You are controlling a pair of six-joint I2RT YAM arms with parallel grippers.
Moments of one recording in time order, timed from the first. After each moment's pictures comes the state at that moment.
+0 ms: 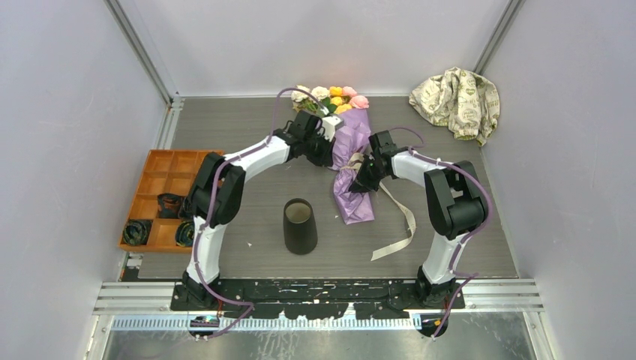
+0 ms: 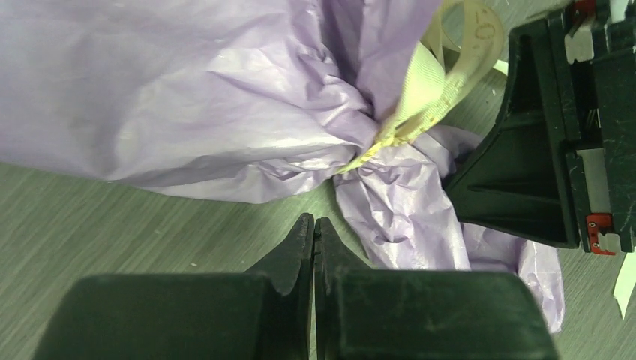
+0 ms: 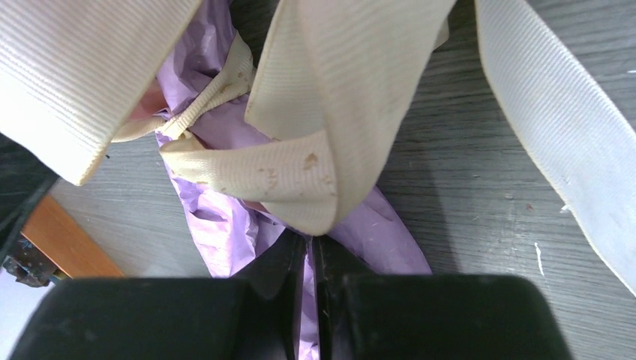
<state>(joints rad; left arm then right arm) -0.61 2.13 1.64 -0.30 0.37 0.00 0.30 1.83 1.09 -0.39 -0.30 0.76</state>
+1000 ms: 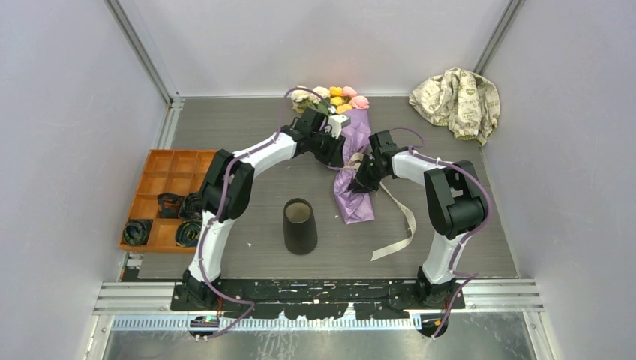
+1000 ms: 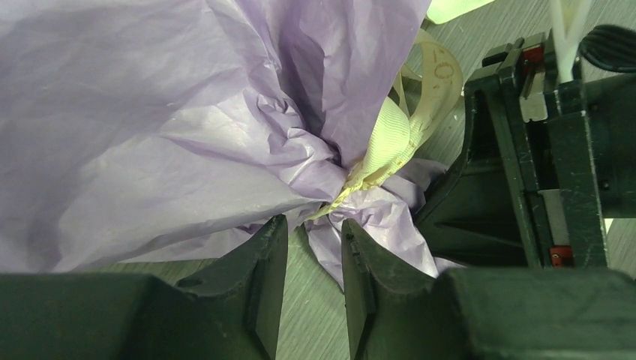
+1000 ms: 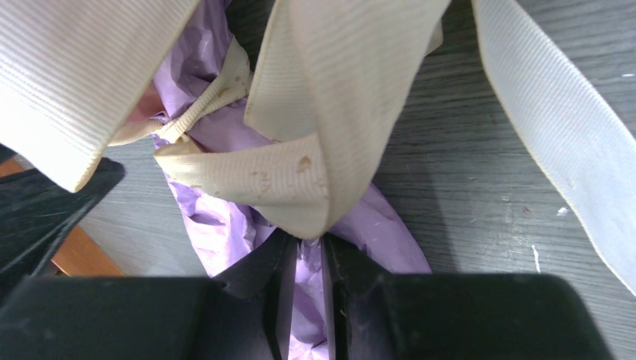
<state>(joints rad) -0.60 2.23 1.78 -0.33 0.48 -0.03 0.29 1.83 1.09 -0.39 -0.30 0.76</state>
